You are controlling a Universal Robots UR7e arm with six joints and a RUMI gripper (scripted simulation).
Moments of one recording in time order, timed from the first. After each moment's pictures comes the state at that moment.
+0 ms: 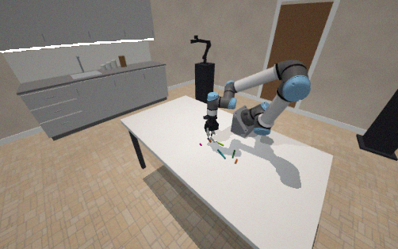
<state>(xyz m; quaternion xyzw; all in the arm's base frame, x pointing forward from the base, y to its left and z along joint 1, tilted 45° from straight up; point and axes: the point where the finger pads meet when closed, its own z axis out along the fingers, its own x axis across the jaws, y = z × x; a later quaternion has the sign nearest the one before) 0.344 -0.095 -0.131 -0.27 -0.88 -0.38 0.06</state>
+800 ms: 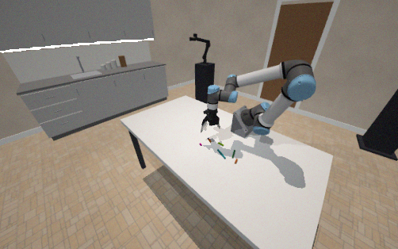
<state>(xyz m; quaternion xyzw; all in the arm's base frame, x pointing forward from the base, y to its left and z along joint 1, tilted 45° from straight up) 0.339 -0.128 -0.097 -0.27 -0.88 -0.38 0.06</state>
